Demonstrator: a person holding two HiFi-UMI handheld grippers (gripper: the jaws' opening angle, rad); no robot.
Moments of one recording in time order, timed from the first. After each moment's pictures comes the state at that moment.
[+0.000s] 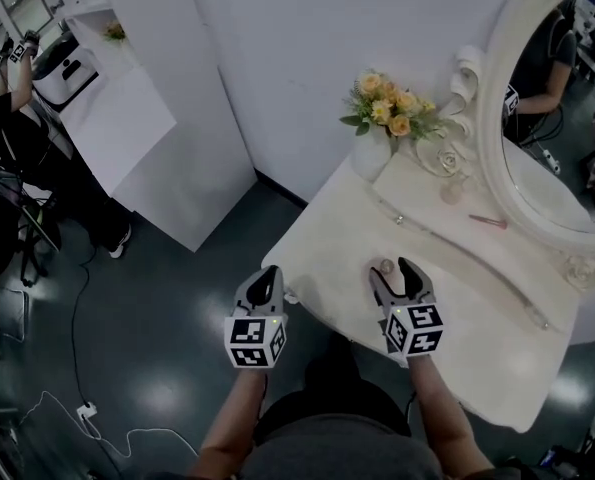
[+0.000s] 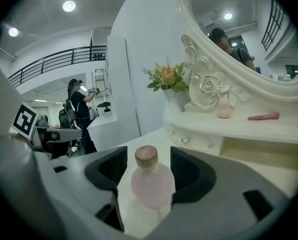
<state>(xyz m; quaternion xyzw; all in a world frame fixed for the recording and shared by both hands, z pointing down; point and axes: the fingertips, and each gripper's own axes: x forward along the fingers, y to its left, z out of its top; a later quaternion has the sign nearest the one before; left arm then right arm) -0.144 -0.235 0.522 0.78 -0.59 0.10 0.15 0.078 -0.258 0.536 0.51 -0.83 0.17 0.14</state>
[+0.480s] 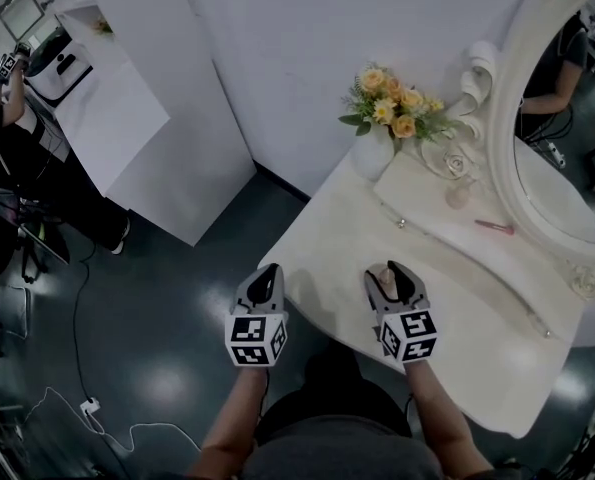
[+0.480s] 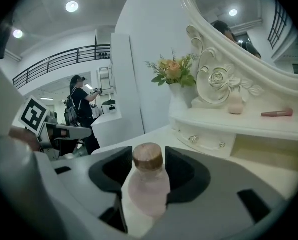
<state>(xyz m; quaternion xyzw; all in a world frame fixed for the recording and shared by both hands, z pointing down) -0.137 -0.261 0.541 0.78 -0.60 0.11 0.17 0.065 -0.271 0.552 0.48 -0.85 0.16 0.15</state>
